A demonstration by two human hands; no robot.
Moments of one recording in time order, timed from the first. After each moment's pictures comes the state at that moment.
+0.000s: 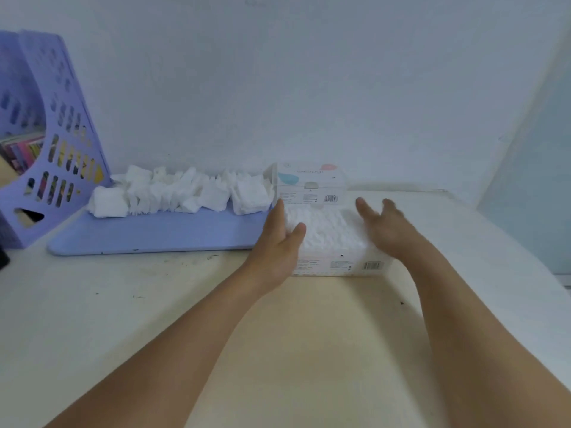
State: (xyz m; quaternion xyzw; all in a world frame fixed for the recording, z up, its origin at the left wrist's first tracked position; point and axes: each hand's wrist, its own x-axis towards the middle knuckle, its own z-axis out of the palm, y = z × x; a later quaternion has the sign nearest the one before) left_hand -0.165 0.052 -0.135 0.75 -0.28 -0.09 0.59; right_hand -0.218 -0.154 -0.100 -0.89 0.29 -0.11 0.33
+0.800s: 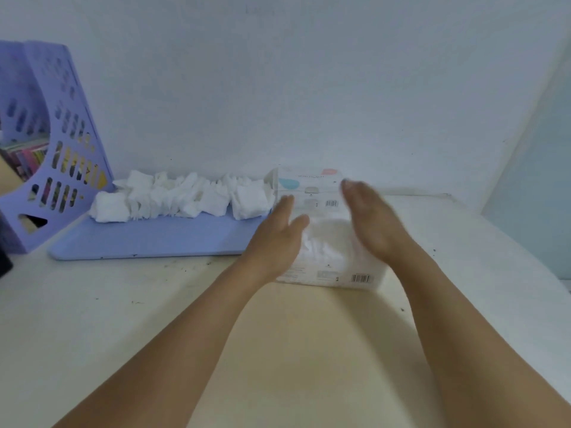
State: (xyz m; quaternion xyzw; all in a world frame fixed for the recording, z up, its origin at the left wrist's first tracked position) left_hand -0.164 0.047 -0.106 0.83 -0.26 -0.07 0.49; right_hand -0.214 -0.127 -0.088 -0.90 0.13 -0.20 0.35
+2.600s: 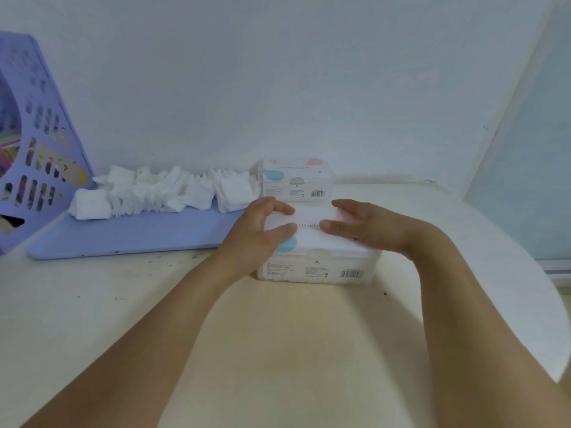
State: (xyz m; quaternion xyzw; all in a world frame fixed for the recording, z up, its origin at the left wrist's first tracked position) left_hand -0.159 0.060 -0.120 0.76 -0.30 -0.07 0.57; right_hand -0.243 -0.154 -0.077 -0.91 0.12 0.04 0.39
